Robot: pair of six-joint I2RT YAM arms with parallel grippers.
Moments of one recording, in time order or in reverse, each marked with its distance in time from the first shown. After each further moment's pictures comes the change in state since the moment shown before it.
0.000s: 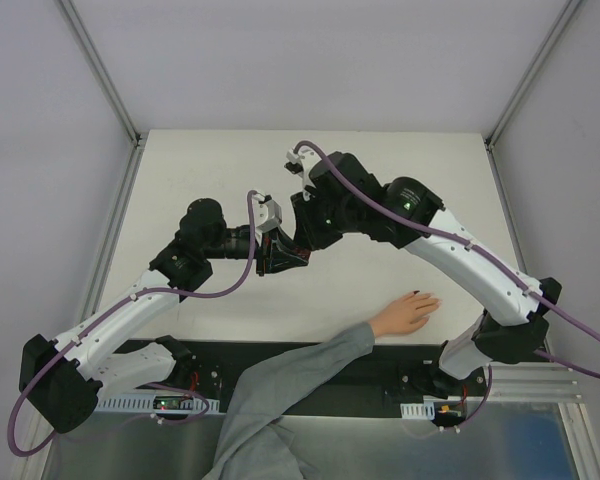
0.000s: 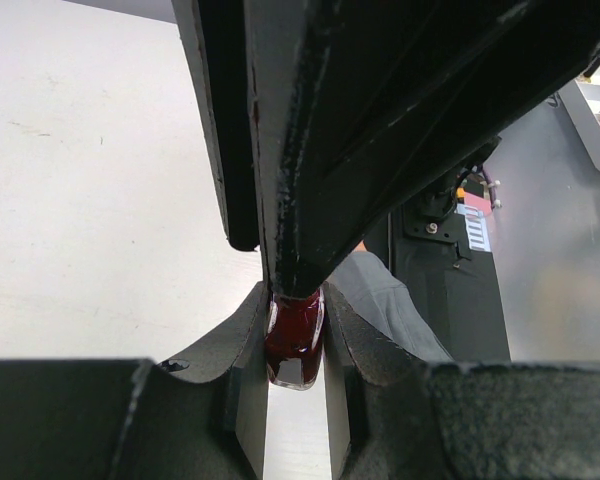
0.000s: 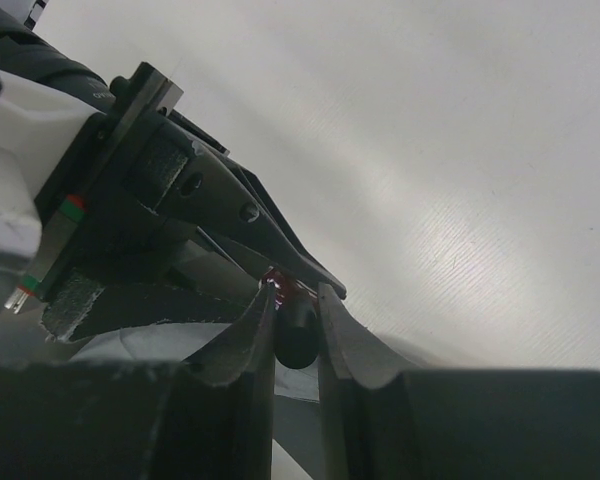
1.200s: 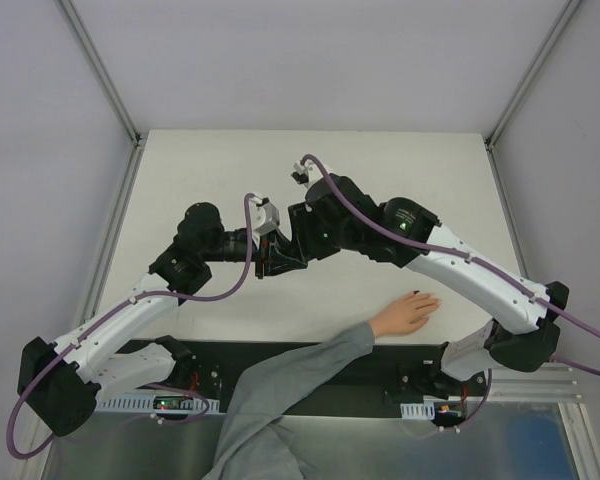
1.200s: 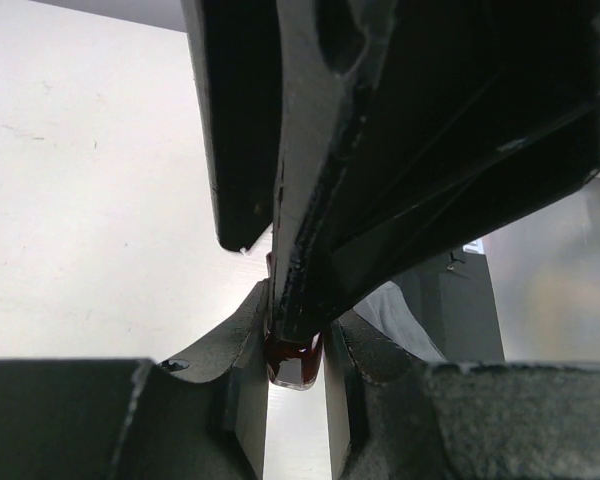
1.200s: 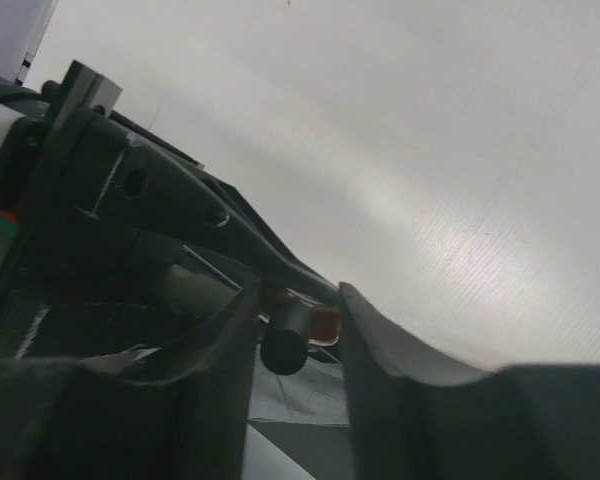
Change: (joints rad) left arm 0.000 -0.020 -0.035 0.043 -0.003 -0.027; right arm 0.071 -0.077 -0.180 0.128 0.156 0.158
